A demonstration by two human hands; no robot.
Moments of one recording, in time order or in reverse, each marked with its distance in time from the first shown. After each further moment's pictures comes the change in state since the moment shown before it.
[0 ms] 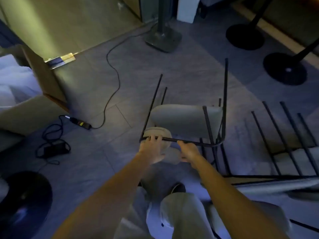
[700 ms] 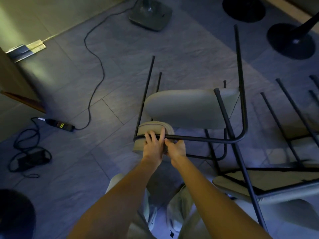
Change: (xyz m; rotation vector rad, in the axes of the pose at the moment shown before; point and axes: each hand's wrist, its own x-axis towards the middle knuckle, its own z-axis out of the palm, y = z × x) left_hand 0.117 -0.032 0.124 0.117 0.059 -0.097; right_hand 0.121 0.039 0.110 0.488 0.157 0.061
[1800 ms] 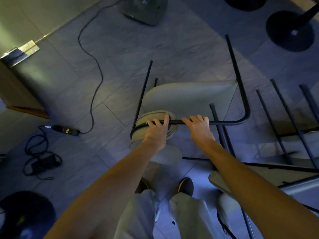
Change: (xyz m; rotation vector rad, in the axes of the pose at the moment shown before) left_hand 0.043 0.002 -0.169 0.228 -0.152 0.216; right_hand -0.022 -0.181 -0.071 -1.517 0.153 -1.071
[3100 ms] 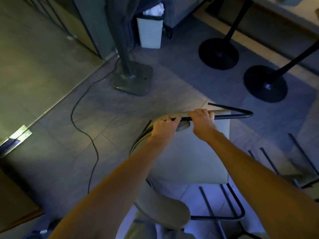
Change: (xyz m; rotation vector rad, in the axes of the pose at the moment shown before) left_hand 0.302 -0.107 -0.435 0.010 0.298 0.167; right_hand 0.450 0.167 -0.236 0.014 -0.151 0.285
